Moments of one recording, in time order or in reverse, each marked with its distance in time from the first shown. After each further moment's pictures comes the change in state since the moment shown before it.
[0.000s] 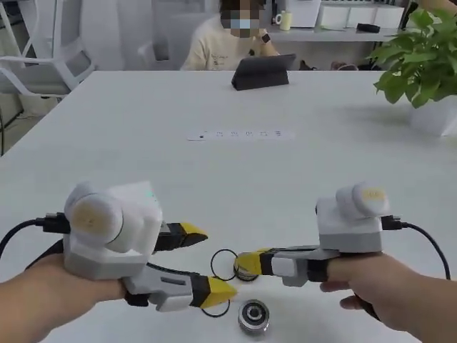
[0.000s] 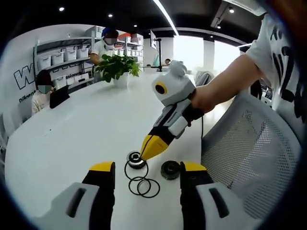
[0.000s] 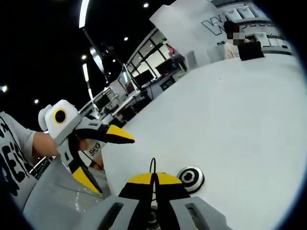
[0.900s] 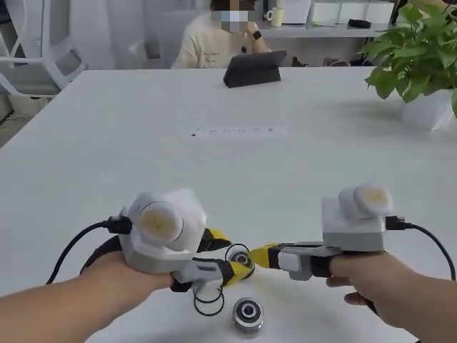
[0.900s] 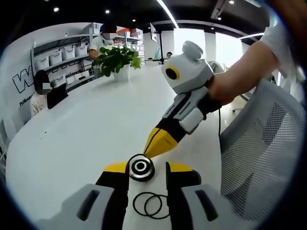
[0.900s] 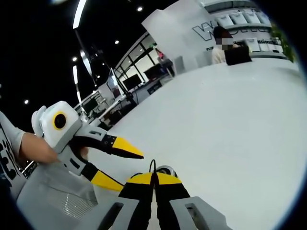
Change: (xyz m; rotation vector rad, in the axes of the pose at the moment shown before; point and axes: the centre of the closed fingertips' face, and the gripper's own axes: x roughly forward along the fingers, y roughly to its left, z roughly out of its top) left arm 0.059 0.012 -0.004 0.041 0.048 0.034; right arm -0.019 -0.036 0.004 -0.005 -0.054 -0.125
